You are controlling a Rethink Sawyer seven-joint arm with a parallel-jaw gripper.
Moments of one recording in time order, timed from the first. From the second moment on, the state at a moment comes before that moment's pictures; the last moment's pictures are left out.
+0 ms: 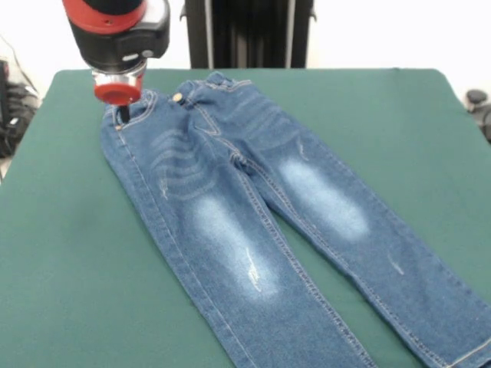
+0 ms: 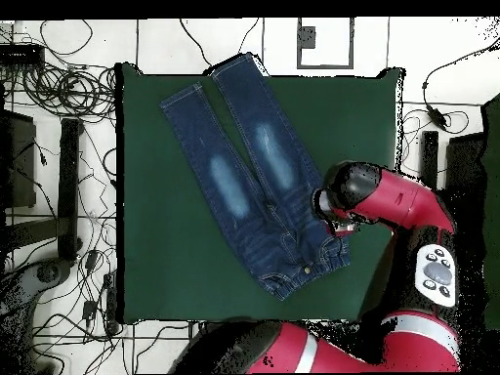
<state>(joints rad) -0.29 -0.38 -0.28 1.30 -0.06 1.00 2.81</state>
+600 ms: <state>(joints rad) -0.38 -0.37 -0.20 1.32 -0.12 0.92 2.81</state>
